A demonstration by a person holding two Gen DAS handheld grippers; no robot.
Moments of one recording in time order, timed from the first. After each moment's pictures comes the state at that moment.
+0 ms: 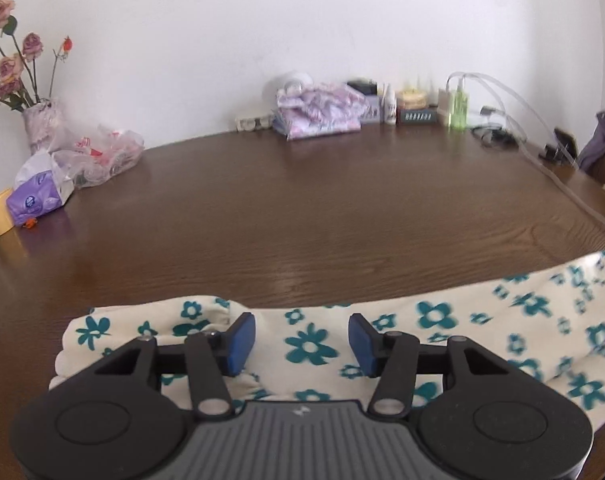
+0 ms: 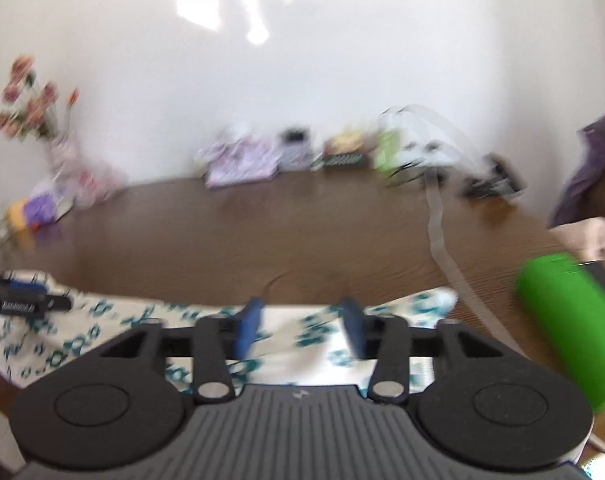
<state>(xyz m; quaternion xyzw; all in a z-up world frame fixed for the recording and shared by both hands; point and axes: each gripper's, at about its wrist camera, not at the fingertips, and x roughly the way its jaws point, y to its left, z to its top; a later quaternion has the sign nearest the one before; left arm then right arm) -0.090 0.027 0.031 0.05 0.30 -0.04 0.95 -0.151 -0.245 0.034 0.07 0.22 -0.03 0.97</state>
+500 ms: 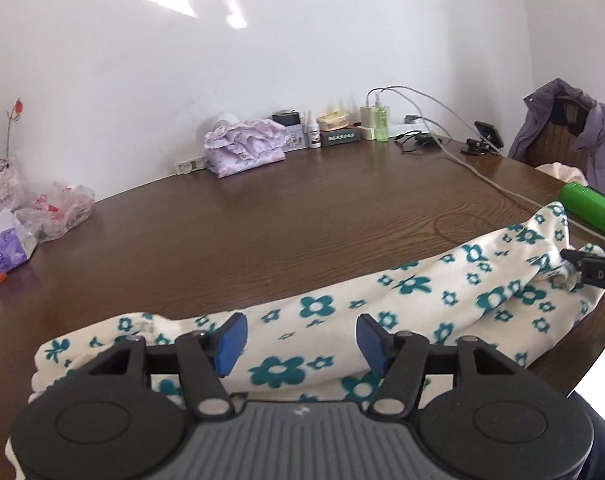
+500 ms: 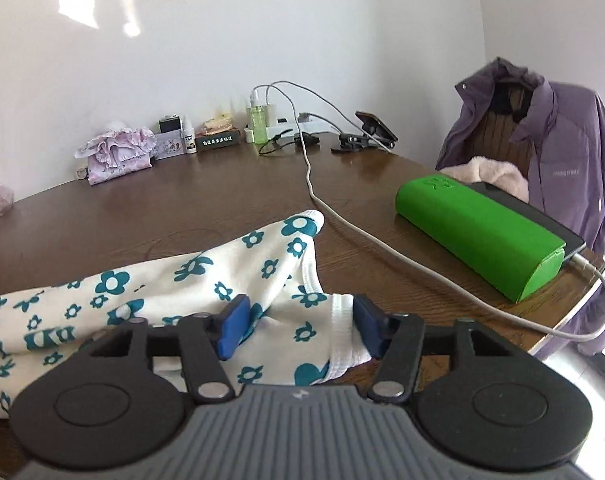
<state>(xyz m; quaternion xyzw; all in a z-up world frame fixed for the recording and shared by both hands) -0.134 -0.007 0.029 0.11 0.27 -0.08 0.95 -0.147 -0.241 -0.021 0.07 0.23 -0.15 0.96</state>
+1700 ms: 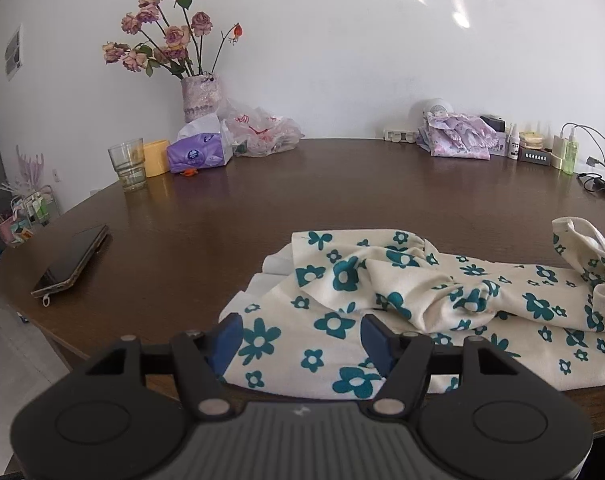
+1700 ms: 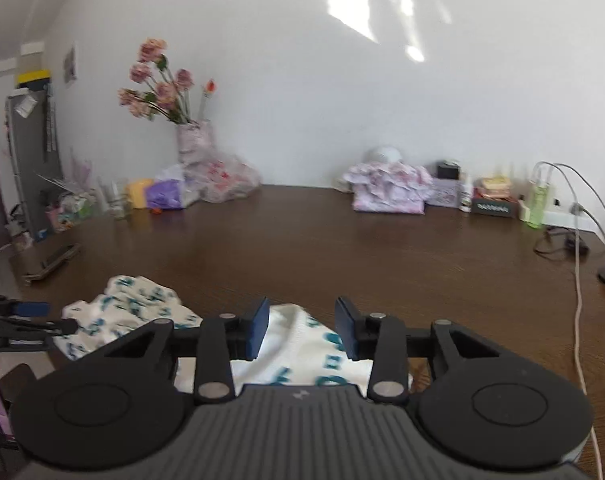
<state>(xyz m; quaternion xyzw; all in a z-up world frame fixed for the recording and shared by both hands) -0.194 0.117 0.038 0.00 0.29 0.16 0.94 -0.073 -0.165 0.075 0.00 0.24 0.22 0.95</state>
